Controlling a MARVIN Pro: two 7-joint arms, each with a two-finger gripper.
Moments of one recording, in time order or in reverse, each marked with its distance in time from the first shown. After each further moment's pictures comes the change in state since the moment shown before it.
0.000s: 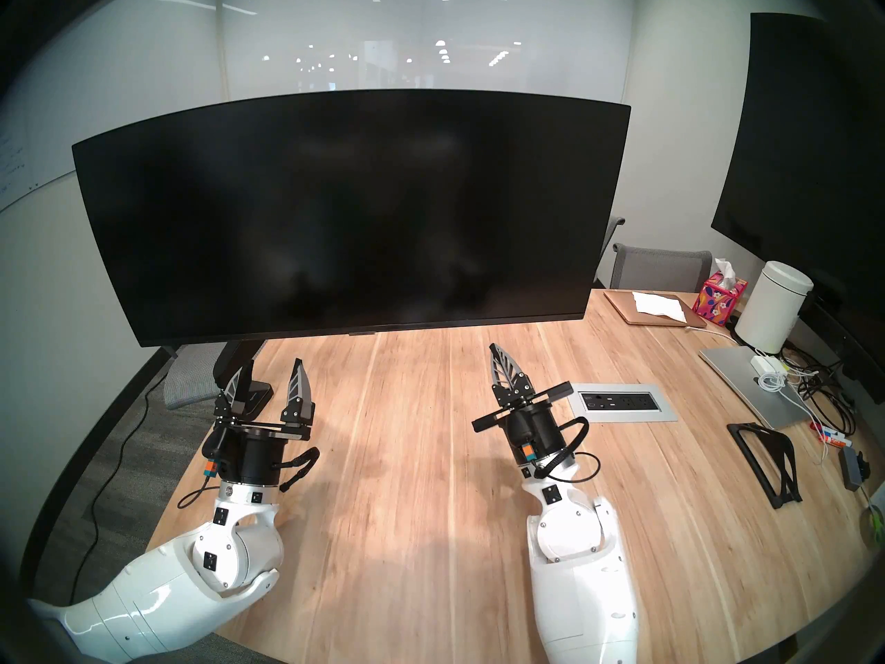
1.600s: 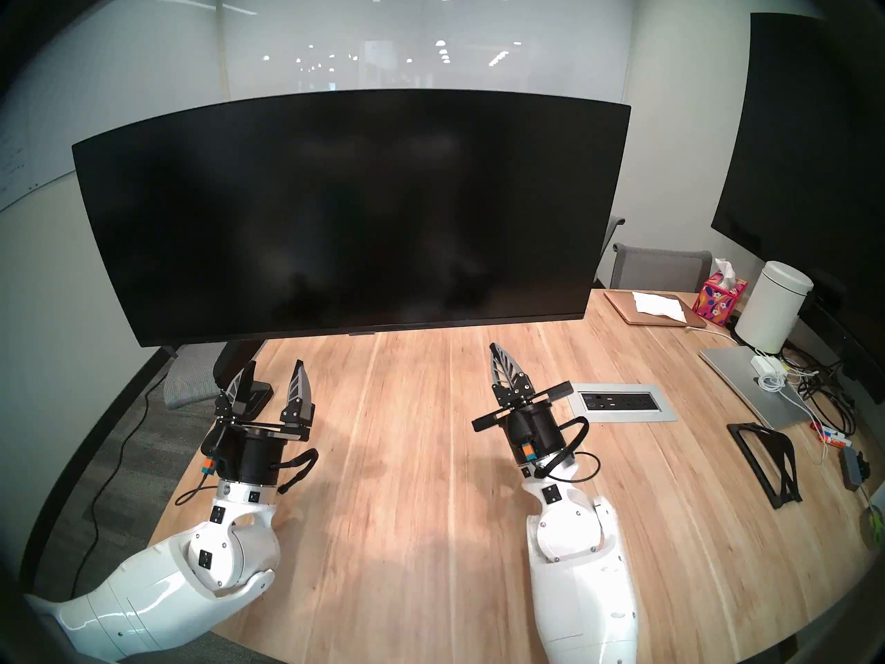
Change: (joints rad) left arm 0.002 0.035 0.010 -0.030 -0.066 0.048 -0.012; right arm 0.001 -0.001 0.000 0.000 0.001 -0.001 -0.001
